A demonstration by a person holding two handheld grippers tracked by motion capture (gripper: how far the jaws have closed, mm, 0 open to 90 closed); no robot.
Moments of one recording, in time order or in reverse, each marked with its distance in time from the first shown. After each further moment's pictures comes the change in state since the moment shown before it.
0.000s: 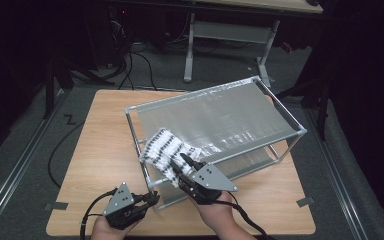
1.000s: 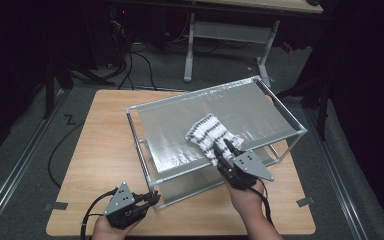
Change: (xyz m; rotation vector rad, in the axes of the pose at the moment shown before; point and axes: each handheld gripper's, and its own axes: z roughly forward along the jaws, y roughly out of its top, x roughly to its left) left arm -0.001 0.000 0.002 -0.007 0.013 0.022; right arm -0.085 -0.015 -0.028 0.014 -0.275 0.035
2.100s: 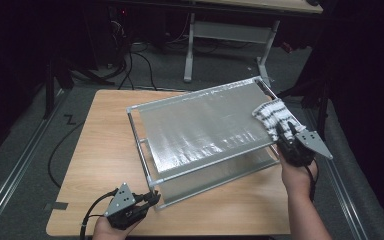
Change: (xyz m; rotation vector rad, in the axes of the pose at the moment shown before) left arm -0.001 0.000 0.001 -0.002 0.014 0.009; right arm -0.160 -0.016 -0.008 0.034 -0.343 0.055
